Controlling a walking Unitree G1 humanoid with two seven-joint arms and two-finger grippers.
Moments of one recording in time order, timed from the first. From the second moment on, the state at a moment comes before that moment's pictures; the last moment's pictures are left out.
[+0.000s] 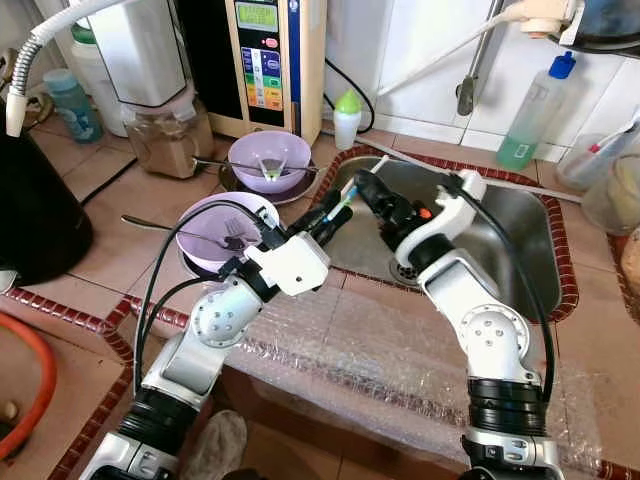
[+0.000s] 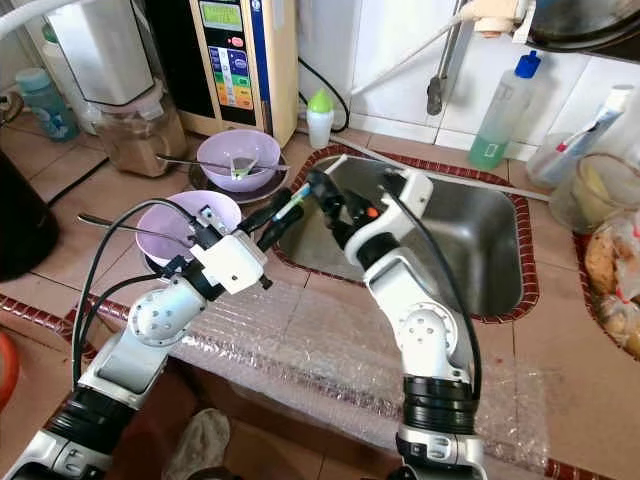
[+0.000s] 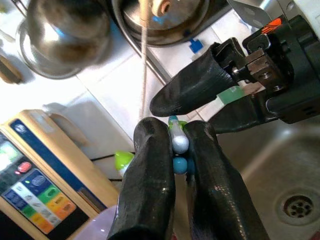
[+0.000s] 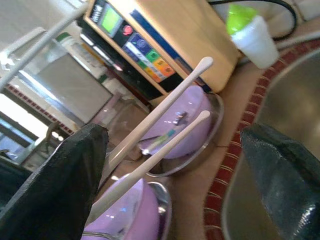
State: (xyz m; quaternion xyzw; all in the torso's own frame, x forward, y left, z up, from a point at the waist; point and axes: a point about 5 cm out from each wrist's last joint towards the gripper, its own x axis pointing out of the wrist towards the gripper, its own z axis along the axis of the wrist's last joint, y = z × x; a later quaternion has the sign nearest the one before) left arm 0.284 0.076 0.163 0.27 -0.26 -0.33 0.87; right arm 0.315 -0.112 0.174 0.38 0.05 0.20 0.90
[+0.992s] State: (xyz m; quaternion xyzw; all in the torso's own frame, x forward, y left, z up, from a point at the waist) left arm 0.272 0.066 0.148 0.26 -0.26 -0.36 0.86; right arm 0.324 -0.102 0.173 0.50 0.12 0.25 0.82
